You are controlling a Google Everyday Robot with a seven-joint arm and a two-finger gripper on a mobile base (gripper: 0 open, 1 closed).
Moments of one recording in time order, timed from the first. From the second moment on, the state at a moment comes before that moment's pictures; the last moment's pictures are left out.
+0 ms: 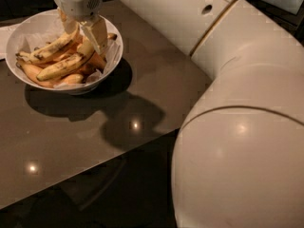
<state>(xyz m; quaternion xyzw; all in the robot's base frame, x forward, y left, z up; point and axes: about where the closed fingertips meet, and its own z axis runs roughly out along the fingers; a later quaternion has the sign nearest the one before) 0.624 0.146 0.967 -0.94 0.29 -0.13 0.12</state>
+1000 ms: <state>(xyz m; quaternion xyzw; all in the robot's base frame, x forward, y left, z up) 0.625 0.151 0.958 -0.94 0.29 -0.13 0.11</state>
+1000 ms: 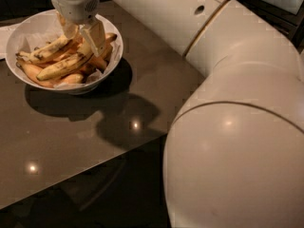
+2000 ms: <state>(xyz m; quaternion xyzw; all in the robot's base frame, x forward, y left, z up) 0.623 0.143 0.938 -0.94 0.31 -0.11 0.09</state>
